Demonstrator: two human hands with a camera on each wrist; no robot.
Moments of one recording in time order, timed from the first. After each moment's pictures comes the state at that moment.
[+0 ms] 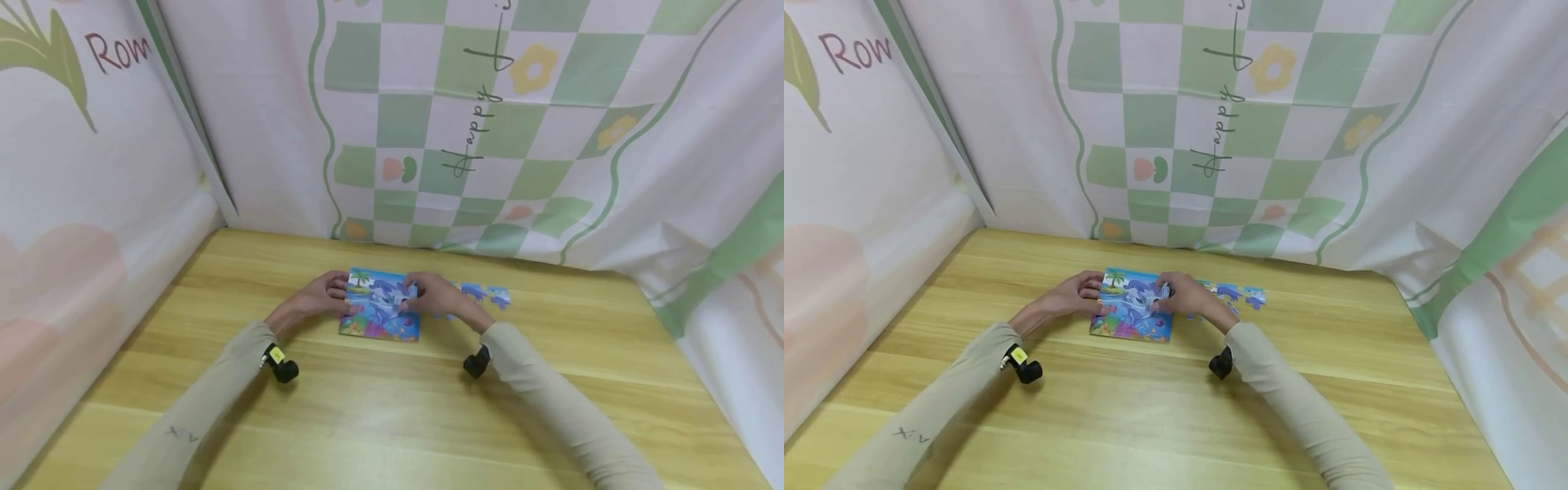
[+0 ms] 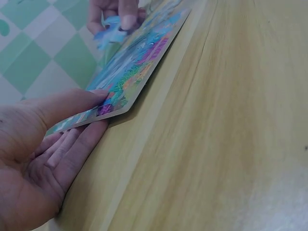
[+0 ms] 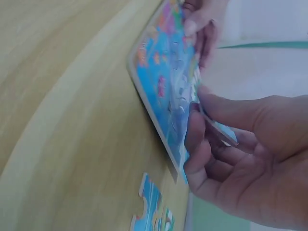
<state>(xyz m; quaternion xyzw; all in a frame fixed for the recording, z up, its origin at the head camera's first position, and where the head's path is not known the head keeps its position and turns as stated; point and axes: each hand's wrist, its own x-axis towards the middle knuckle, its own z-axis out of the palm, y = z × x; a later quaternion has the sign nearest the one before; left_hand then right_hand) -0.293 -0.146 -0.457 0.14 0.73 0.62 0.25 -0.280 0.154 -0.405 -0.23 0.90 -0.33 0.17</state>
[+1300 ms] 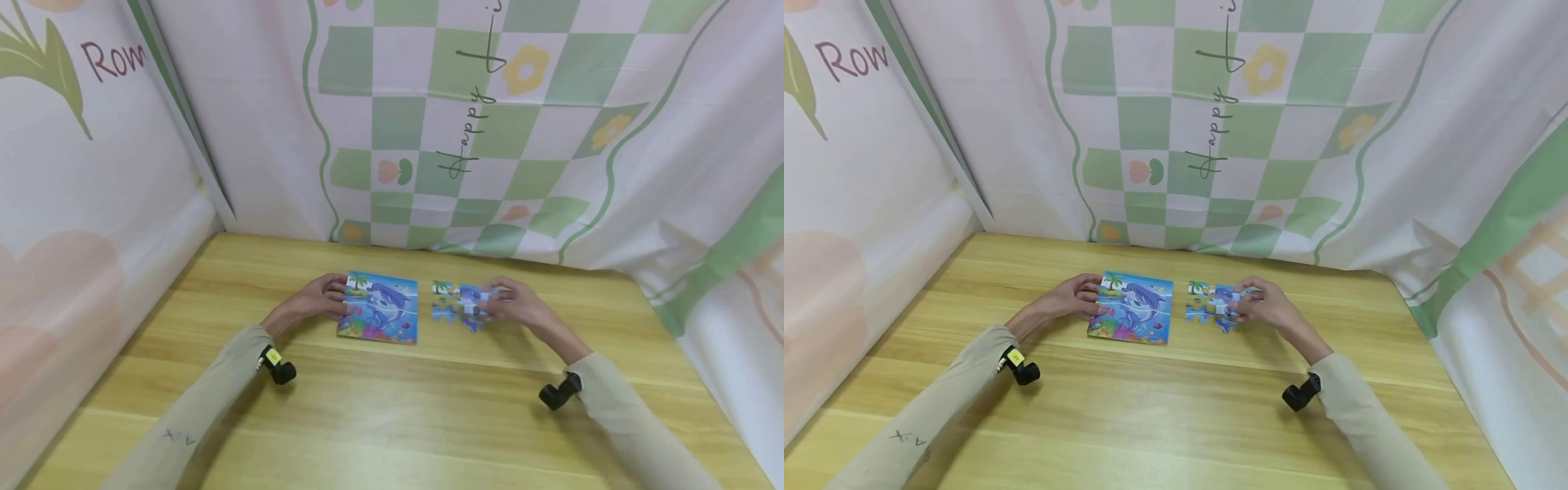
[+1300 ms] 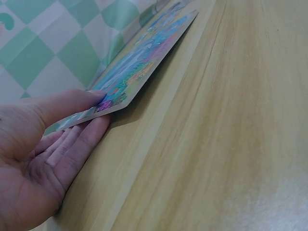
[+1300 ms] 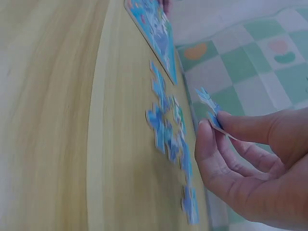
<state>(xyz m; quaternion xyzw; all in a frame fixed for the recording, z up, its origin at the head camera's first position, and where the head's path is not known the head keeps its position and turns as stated) -0.293 -0.145 -0.456 0.12 0.72 0.63 0.26 -0.239 0.288 -0.402 -0.08 0.81 -0.56 0.14</state>
